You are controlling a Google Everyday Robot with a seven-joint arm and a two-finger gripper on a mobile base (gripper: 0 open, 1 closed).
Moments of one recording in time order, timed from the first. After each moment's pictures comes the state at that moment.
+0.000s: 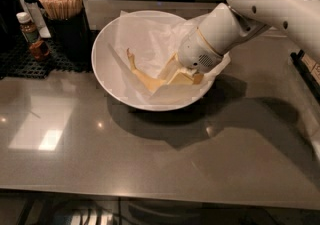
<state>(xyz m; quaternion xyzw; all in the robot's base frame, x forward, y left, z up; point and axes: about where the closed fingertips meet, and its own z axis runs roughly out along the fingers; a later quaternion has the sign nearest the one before) 0.526 -0.011 0.861 -0.67 0.66 0.24 0.23</state>
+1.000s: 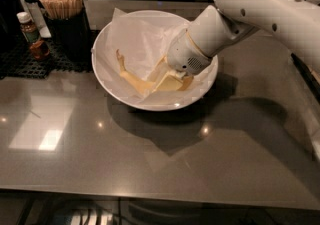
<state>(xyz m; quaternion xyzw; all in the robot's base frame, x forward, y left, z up) 0.521 0.009 0.861 -0.68 0.65 0.24 0.24</state>
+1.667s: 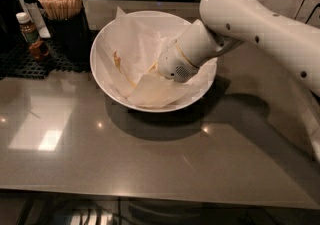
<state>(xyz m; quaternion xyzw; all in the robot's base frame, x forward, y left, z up) 0.527 0.039 0.832 -0.66 0.66 0.27 0.24</state>
